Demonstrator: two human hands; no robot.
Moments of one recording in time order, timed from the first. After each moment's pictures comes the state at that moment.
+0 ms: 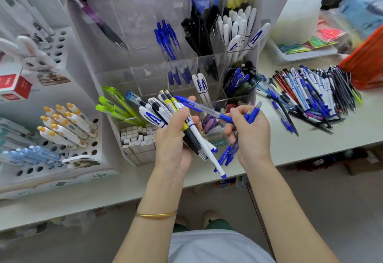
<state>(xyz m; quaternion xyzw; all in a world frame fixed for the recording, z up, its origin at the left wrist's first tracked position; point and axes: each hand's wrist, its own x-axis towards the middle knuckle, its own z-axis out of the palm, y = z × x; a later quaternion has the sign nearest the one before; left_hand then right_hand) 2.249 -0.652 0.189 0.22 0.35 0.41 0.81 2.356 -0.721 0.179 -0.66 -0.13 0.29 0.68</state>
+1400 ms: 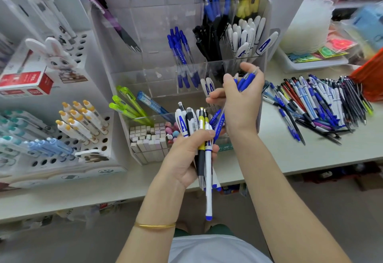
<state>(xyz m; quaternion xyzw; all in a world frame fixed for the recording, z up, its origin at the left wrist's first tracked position) 2.234 -0.665 0.191 0.27 0.38 0.21 0.86 2.349 -0.665 0.216 -0.59 -0.22 0.21 0.75</state>
